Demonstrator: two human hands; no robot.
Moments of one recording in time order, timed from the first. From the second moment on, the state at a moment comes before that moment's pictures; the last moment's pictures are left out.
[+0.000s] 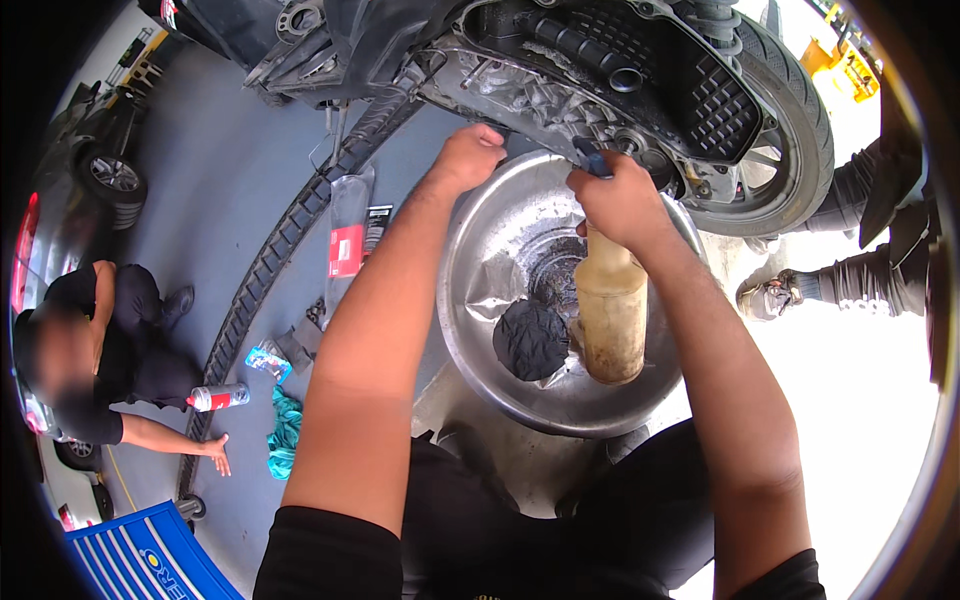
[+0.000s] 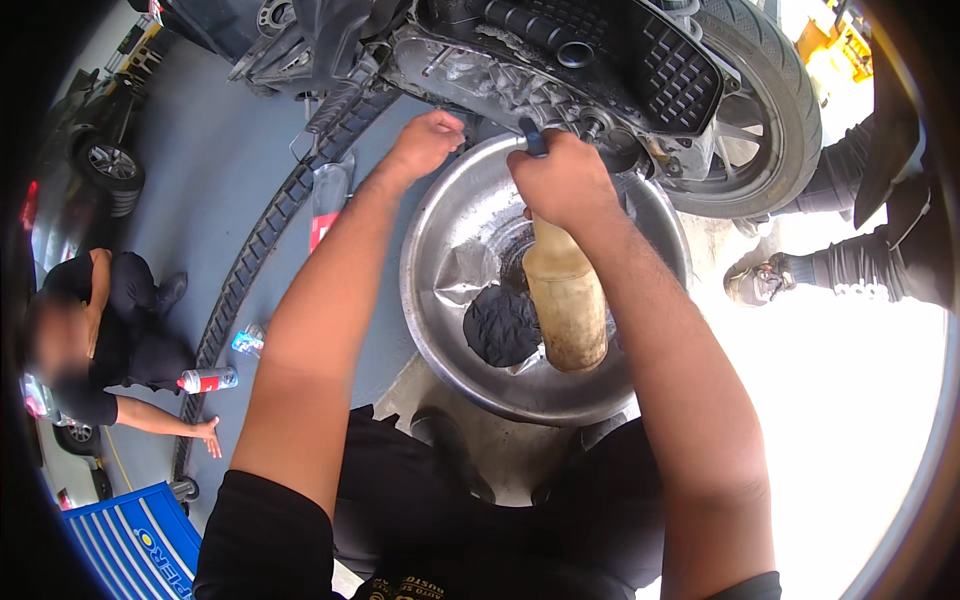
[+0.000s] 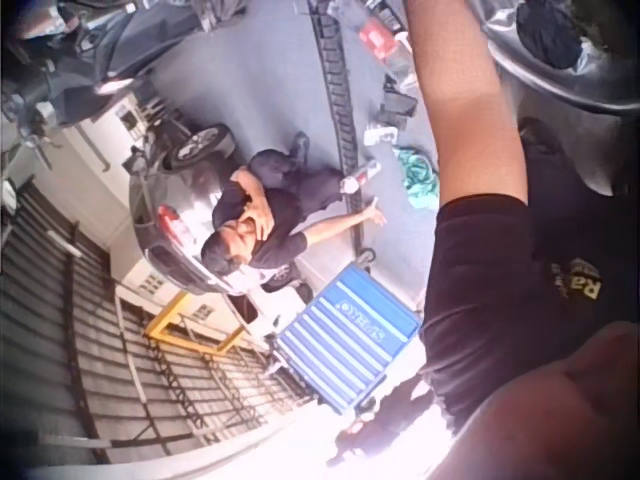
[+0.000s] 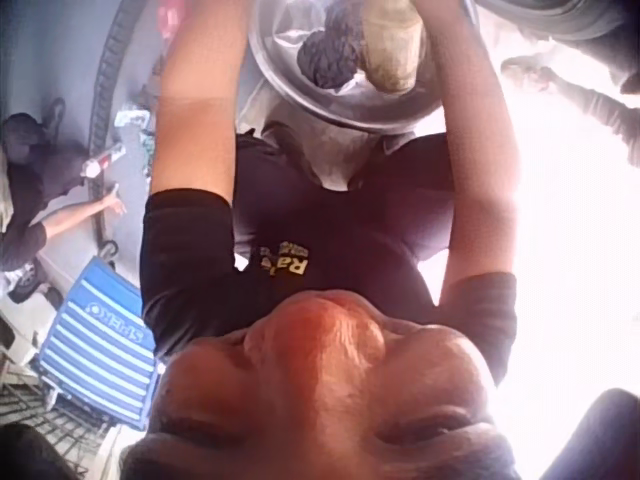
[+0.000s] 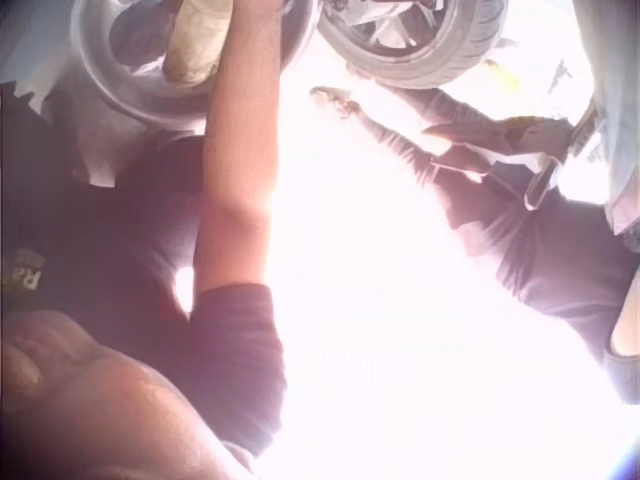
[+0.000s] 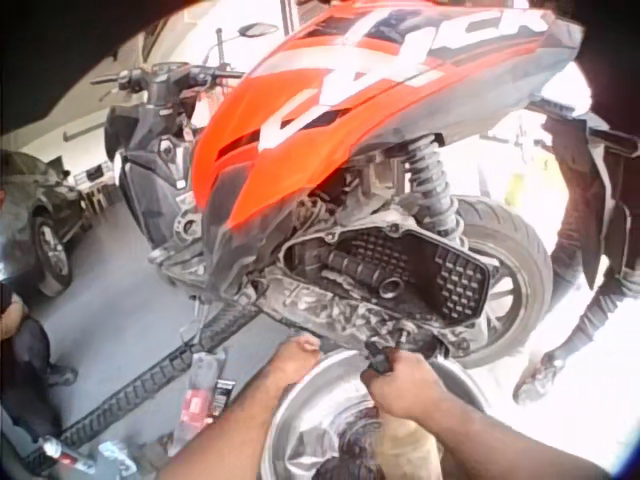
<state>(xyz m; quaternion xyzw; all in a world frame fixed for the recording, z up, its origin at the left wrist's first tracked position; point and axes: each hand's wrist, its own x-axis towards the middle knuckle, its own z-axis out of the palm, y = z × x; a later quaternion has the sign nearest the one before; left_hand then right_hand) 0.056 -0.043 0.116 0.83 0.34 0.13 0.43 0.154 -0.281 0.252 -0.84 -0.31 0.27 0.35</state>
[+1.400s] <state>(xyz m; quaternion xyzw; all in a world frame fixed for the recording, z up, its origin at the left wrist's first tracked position) 0.079 -0.048 0.118 0.39 0.34 0.33 0.79 0.140 -0.154 0.203 -0.80 -0.30 0.23 0.46</state>
